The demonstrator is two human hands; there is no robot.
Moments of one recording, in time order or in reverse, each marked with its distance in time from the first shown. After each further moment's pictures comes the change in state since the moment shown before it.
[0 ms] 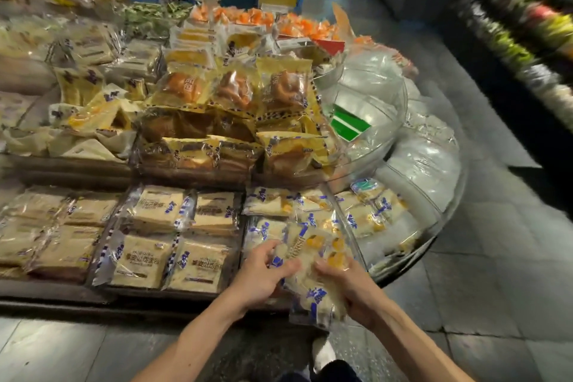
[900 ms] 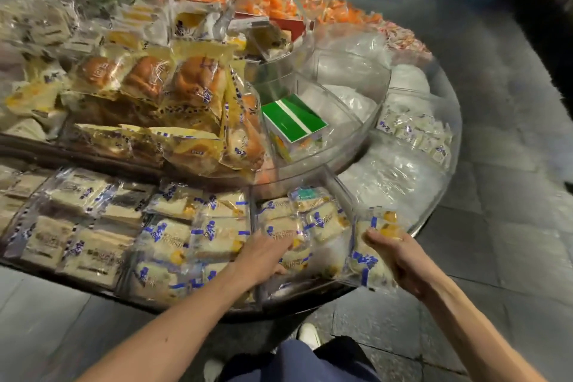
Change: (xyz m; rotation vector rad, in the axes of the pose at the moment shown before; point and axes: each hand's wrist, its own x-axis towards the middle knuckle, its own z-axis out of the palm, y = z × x) left_hand 0.169 0.055 0.207 1.402 -0.030 0.104; right_hand 0.067 -0.152 -0.314 0.004 -0.046 0.022
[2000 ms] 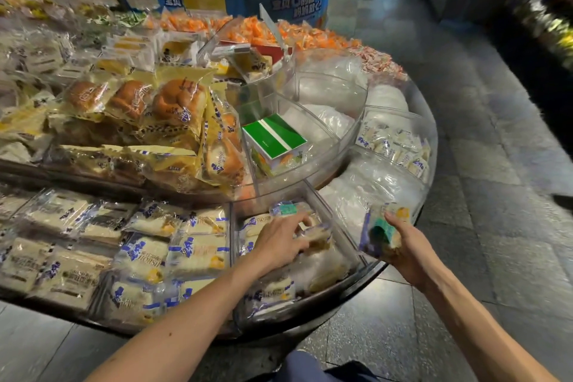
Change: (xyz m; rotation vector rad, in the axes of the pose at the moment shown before) left_hand 0.045 0.052 -0.046 -0.576 0.305 -0.081; right_hand 0.013 -0.036 -0.040 0.111 0.232 -0.042
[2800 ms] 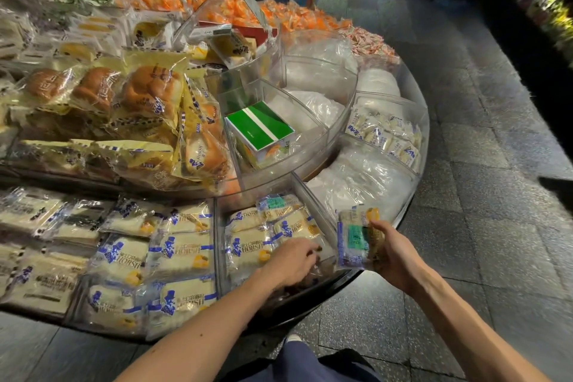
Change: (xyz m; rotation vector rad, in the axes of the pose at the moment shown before) left_hand 0.016 0.001 0.074 0.040 -0.314 0.006; right_hand 0.010 0.020 -0.013 -0.156 -0.050 0.167
